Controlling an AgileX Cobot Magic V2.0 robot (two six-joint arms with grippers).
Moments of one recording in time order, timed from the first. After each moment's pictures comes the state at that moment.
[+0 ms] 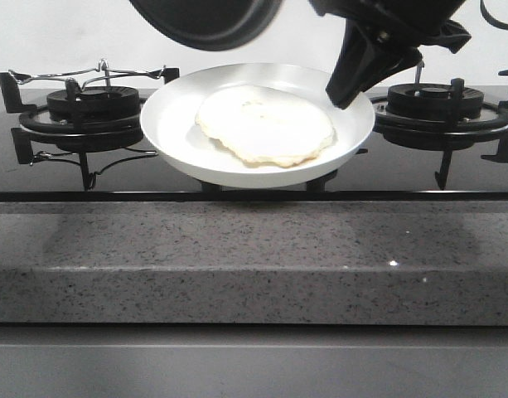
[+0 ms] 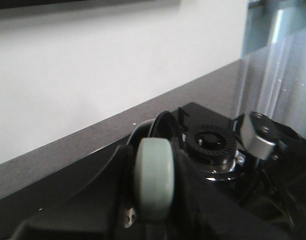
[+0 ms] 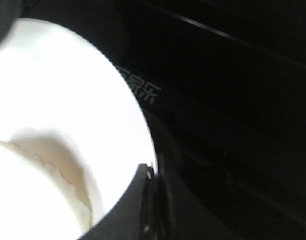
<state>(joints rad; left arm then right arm) -0.20 1.30 -1.26 -1.30 0.61 1.30 0.30 1.61 -1.29 0.46 0.69 -0.36</state>
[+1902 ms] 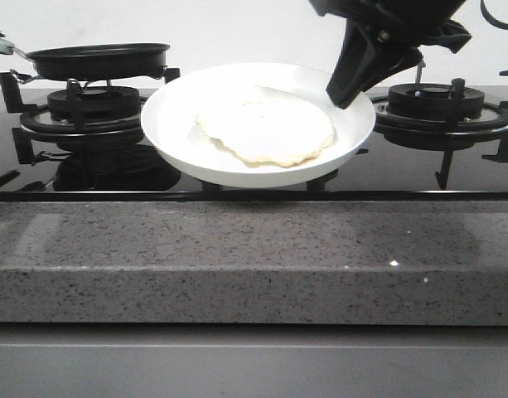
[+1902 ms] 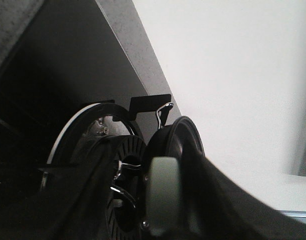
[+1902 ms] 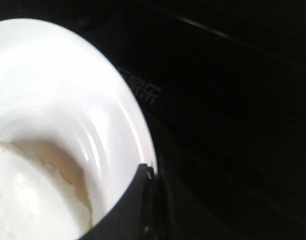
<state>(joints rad) 0.35 1.89 -1.32 -1.66 0.92 0.68 0.30 1.61 -1.29 0.46 0.69 -0.36</state>
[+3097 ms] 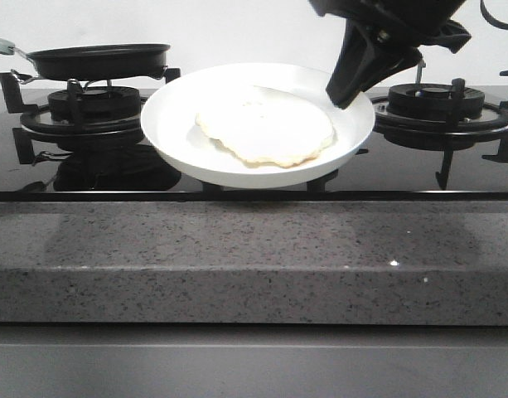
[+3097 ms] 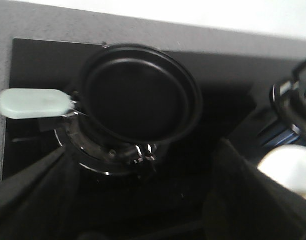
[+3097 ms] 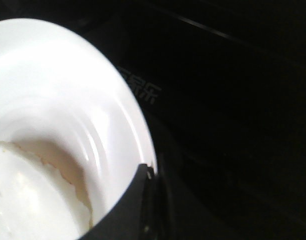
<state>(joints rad) 0.15 1.29 -1.32 -0.73 0.89 0.55 0.30 1.61 -1.29 0.46 0.69 -0.36</state>
